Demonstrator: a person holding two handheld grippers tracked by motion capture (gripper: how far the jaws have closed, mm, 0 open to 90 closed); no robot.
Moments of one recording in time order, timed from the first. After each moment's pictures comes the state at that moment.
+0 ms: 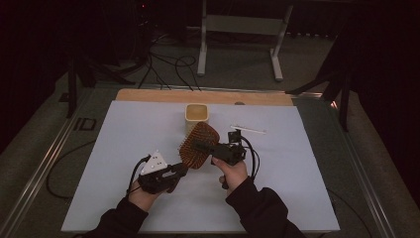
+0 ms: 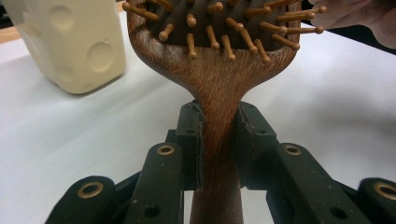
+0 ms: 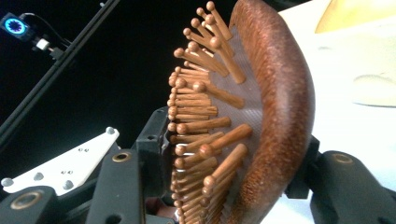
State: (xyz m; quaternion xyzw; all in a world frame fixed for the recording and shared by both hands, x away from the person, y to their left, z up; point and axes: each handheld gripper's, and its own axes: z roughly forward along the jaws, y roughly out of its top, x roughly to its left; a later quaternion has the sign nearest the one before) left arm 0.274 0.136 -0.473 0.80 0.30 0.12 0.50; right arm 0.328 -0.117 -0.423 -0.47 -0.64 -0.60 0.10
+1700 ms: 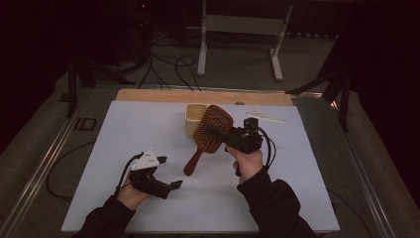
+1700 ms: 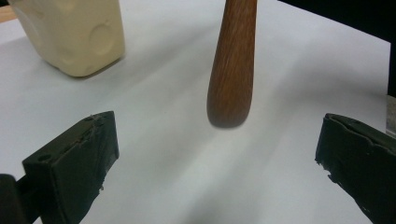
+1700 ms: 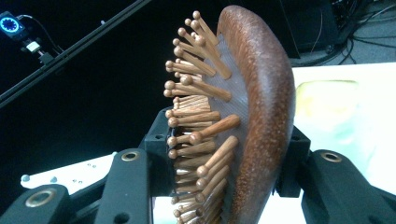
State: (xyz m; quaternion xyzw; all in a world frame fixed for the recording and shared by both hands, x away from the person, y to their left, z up) left arm 0.278 0.162 -0.468 0.82 0.29 0.10 0.48; right arm 0.333 -0.147 -0.374 -0.43 -0.66 -0.62 0.00
